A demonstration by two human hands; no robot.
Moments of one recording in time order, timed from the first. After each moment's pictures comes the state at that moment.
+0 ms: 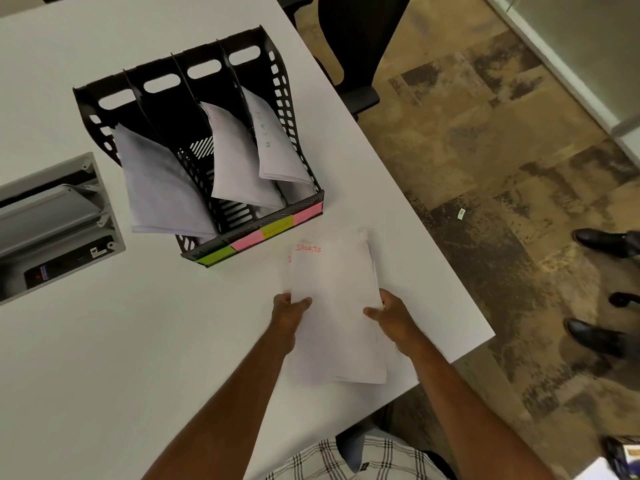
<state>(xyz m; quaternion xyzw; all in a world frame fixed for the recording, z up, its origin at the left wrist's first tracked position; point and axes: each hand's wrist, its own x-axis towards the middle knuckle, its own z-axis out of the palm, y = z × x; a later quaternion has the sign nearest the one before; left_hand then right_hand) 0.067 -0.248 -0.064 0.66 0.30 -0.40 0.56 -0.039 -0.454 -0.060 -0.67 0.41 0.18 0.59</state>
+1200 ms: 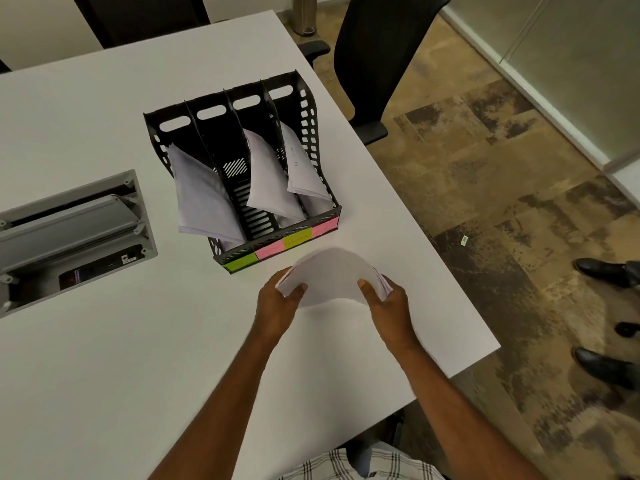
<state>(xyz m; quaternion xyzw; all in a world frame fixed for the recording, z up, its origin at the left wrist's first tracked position) 0.082 -0.197 0.033 0.78 0.06 -0.24 0.57 -0.012 -0.384 0.037 -0.73 0.28 -0.10 0.62</state>
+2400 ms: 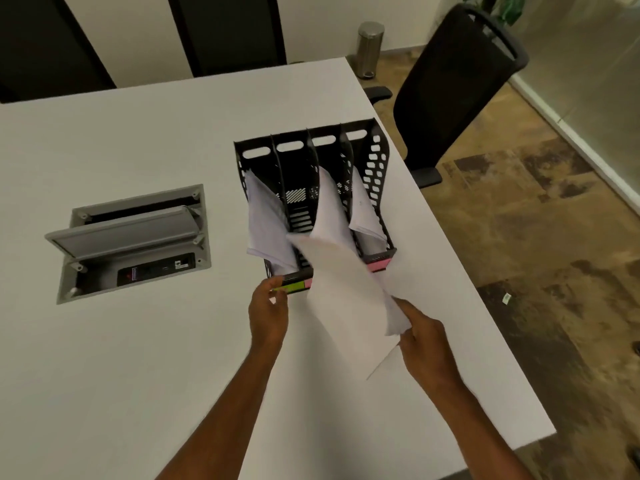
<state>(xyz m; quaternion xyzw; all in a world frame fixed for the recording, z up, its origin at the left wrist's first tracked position) 0.141 -0.126 0.030 0.81 0.15 -0.04 0.57 0.027 -0.363 0.075 -0.88 0.16 -0.02 0.44</state>
